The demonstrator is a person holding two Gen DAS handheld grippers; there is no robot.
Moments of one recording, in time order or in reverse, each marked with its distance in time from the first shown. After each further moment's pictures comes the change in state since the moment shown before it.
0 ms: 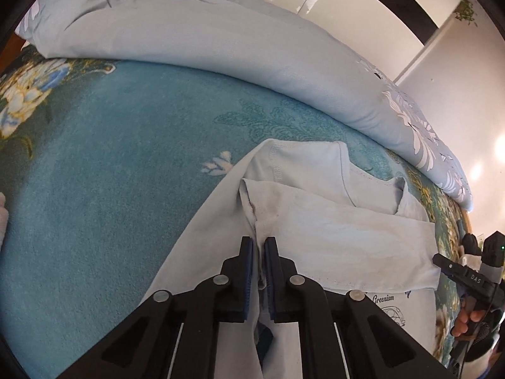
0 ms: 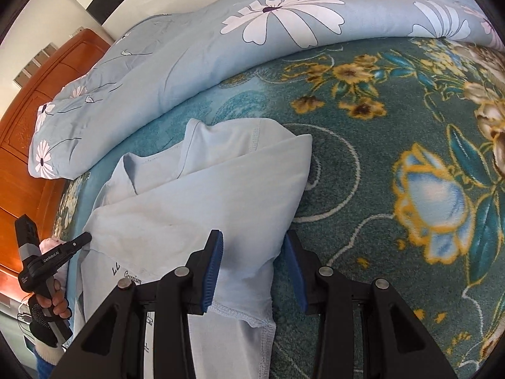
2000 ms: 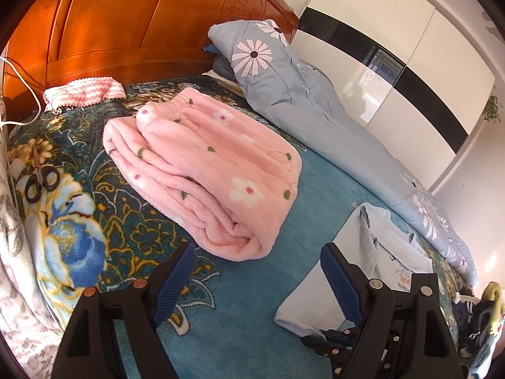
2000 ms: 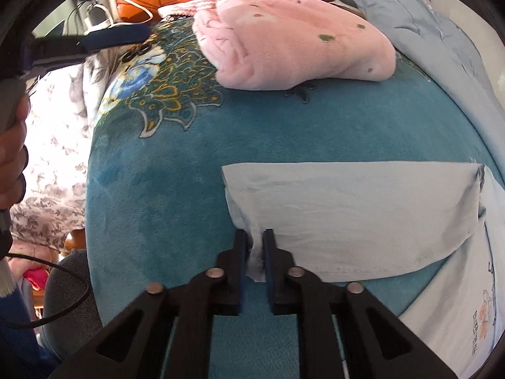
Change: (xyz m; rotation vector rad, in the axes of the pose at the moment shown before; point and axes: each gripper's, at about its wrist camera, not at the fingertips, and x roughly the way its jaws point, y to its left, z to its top) left arm -0.296 0.192 -0.224 -0.315 -0.430 0.166; right arm 0.061 0.413 -0.330 -1.100 0.299 0.214
